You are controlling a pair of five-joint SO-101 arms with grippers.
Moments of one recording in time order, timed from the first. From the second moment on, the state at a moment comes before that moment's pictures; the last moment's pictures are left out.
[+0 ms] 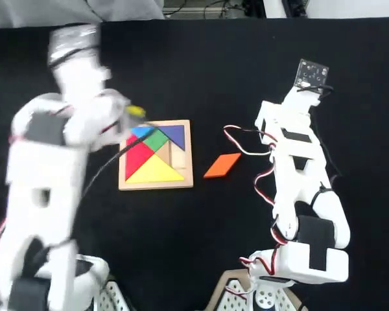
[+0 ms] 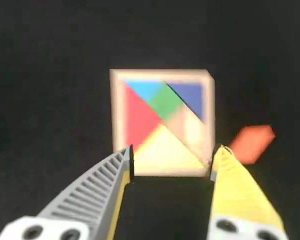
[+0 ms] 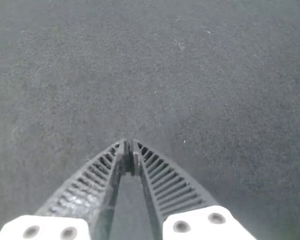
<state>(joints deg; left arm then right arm) 3.3 -24.2 2.4 87.3 14.2 9.8 -1.5 40.1 12.7 -8.7</state>
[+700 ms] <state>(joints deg) -17.9 -79.0 89.1 29.3 9.0 -5.0 -1.5 40.1 22.0 24.4</state>
